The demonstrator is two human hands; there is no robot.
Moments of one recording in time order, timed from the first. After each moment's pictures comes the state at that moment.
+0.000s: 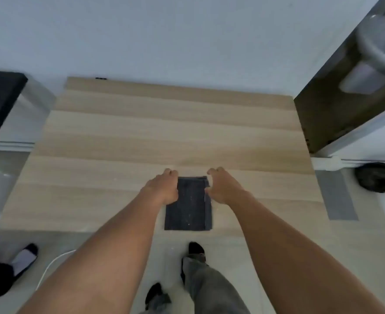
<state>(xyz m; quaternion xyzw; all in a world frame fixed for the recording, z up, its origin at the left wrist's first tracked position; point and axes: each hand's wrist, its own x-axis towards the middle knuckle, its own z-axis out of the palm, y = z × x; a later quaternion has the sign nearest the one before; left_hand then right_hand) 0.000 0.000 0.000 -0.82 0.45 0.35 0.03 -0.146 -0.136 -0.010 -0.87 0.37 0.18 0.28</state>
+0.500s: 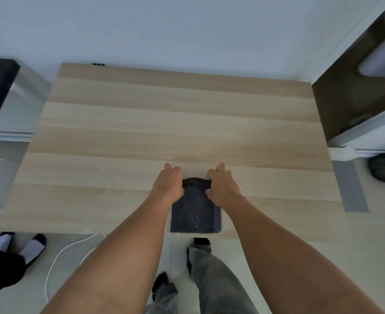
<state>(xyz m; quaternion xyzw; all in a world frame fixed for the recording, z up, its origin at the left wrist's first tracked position) 0.008 -0.016 -0.035 -0.88 0.36 0.33 -0.03 -0.119 -0.120 -0.037 -0.87 0.39 0.20 0.22</state>
